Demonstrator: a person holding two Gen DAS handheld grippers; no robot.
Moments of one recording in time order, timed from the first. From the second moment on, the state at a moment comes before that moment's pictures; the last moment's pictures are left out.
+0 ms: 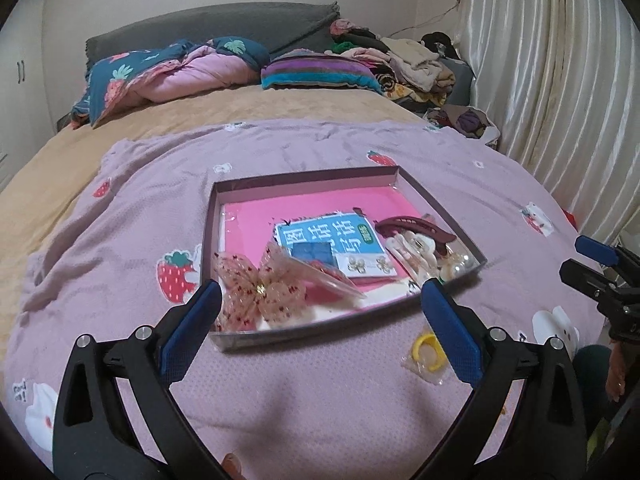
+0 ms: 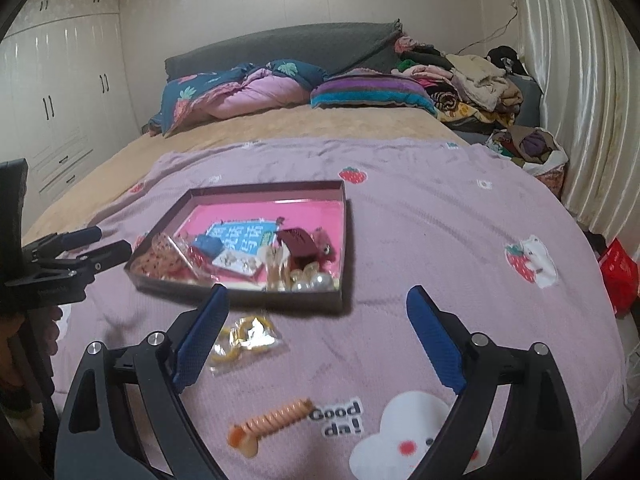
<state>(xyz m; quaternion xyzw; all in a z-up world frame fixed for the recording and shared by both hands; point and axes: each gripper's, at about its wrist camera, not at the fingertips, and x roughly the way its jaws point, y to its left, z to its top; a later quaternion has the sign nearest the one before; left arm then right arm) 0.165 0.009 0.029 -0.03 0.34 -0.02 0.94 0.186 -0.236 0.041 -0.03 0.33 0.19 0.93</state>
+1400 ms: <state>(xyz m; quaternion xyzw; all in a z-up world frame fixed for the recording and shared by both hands) 0.168 -0.062 -0.046 0.04 0.41 -0.13 0.90 0.182 -0.232 -0.055 0.00 0.46 0.21 0.86</state>
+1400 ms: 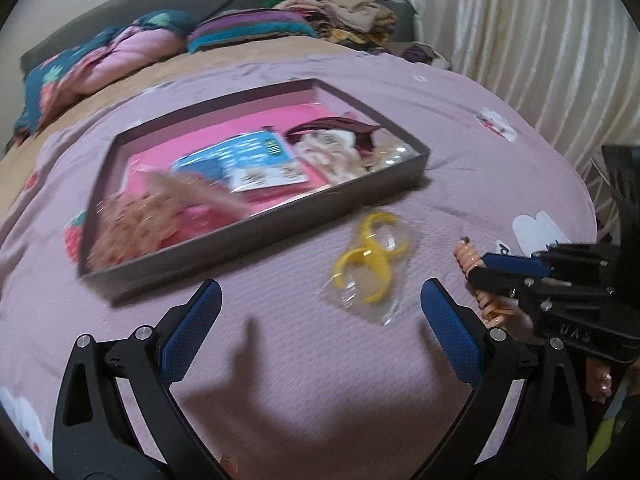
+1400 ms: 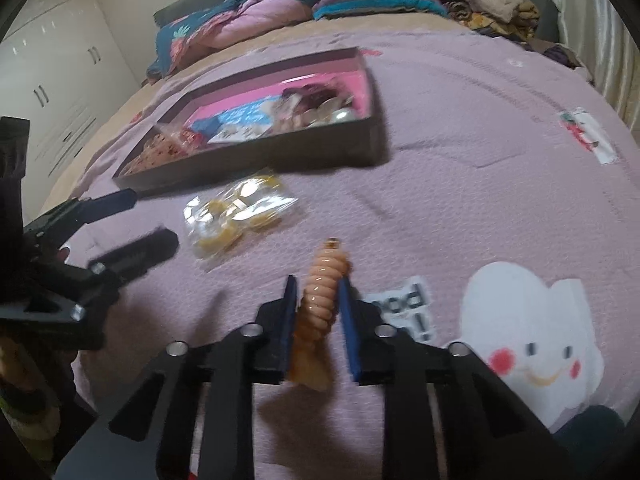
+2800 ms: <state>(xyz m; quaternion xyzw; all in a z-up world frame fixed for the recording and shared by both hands) 0.177 0.051 0.018 -0.10 0.34 -0.05 0.93 0.195 -0.168 0.018 -0.04 0.37 0.27 0.89</state>
